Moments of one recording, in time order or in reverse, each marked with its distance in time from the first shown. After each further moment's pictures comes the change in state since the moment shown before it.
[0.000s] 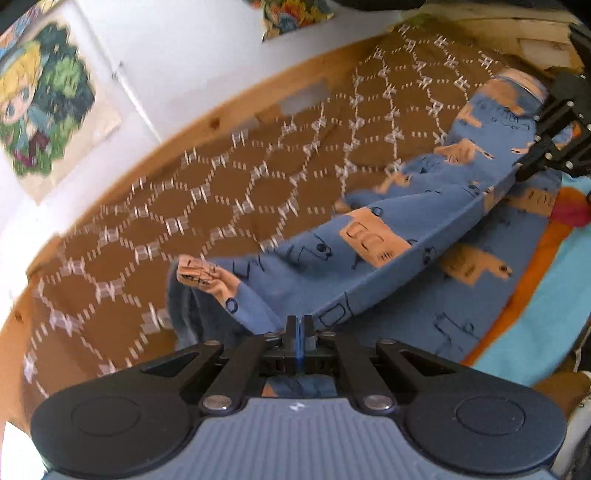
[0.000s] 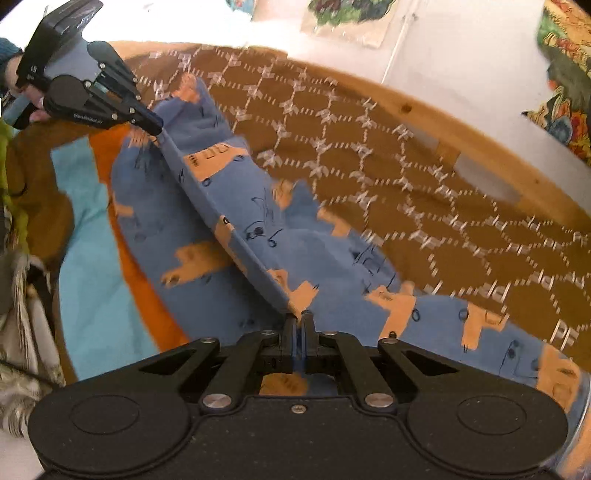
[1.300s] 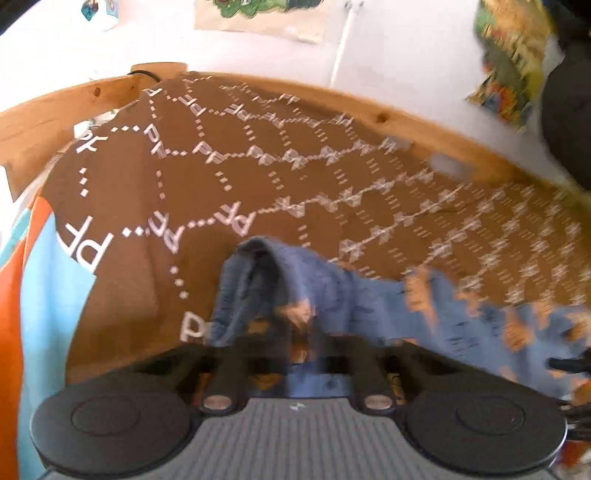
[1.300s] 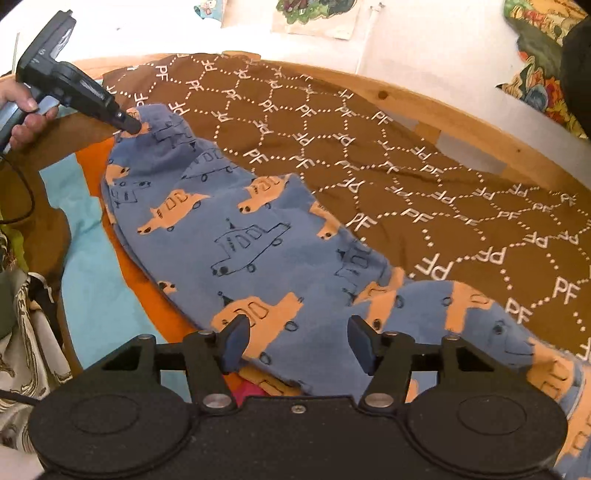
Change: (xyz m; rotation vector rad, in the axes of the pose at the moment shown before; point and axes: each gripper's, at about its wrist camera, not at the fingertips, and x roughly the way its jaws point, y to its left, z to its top) left arm 0.002 0.076 -0.028 -0.798 0.035 0.031; right arm -0.001 -0.002 -0.011 0.123 -0.010 -0.020
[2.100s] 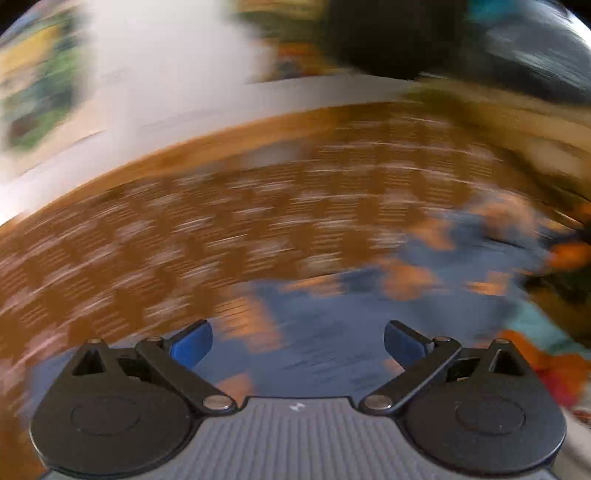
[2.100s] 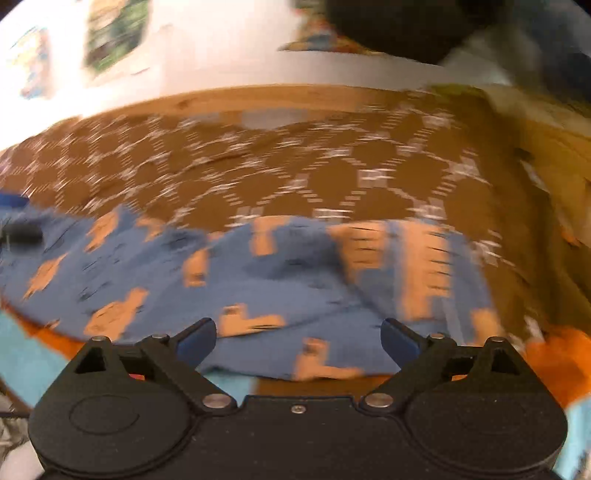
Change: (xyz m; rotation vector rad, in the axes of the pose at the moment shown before) left arm 0.026 -0.204 -0.037 0.601 -0.130 -0.229; right arm -0.065 -0.068 -0.070 0.495 -0.040 -0.373
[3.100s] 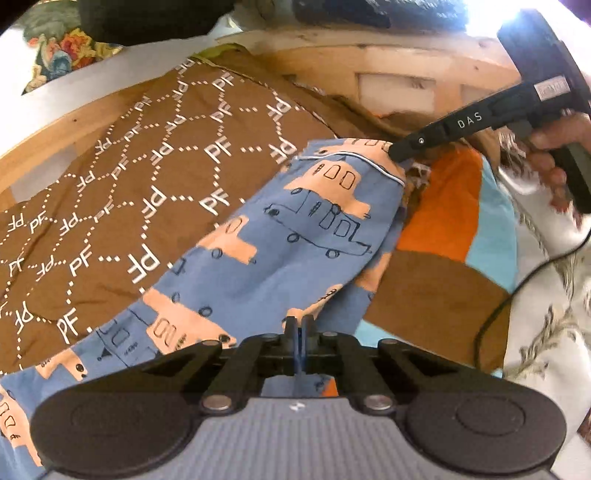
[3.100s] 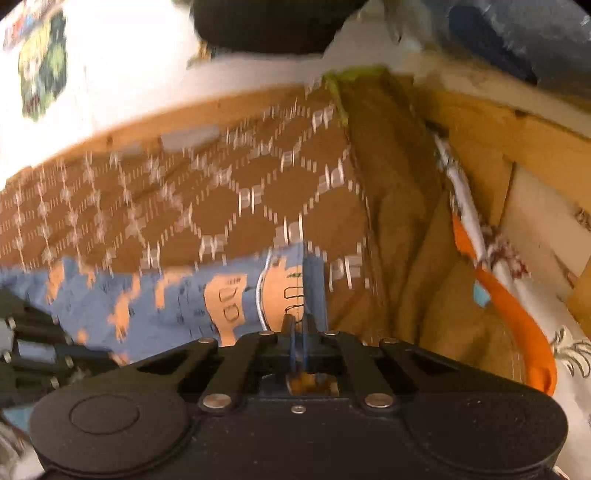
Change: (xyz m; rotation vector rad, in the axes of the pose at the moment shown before) left arm 0.078 -0.119 0.027 0.234 0.089 -0.427; right arm -0.020 -0.111 0.043 0.102 0.129 -0.035
